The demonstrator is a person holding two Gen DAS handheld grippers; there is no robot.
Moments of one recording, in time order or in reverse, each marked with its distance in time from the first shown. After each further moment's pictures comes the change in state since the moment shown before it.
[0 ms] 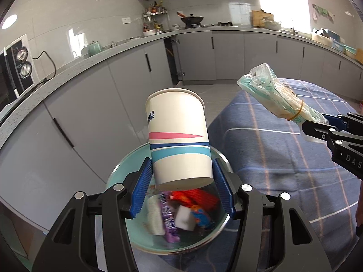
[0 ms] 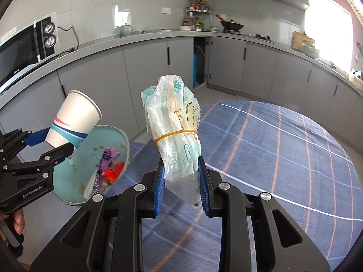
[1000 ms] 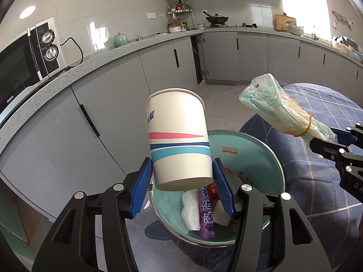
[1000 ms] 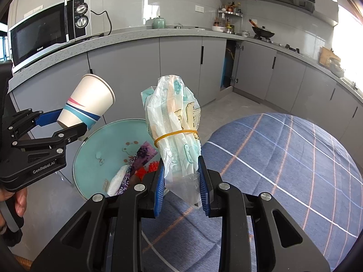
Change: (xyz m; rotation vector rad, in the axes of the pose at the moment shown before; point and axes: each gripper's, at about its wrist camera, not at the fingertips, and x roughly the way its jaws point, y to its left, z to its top) left arm -0.004 0.067 -0.017 -0.073 0.008 0.108; right arm 0.017 0.080 0.005 -0.134 0.012 0.108
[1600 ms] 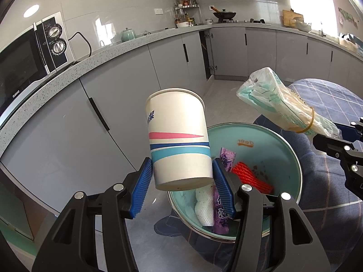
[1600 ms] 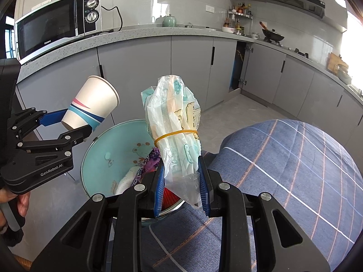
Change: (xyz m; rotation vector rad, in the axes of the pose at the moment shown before) left arm 0.009 0.017 -0.009 -0.002 0.031 0.048; right arm 0.012 0.022 0.007 -0.038 0.005 0.030
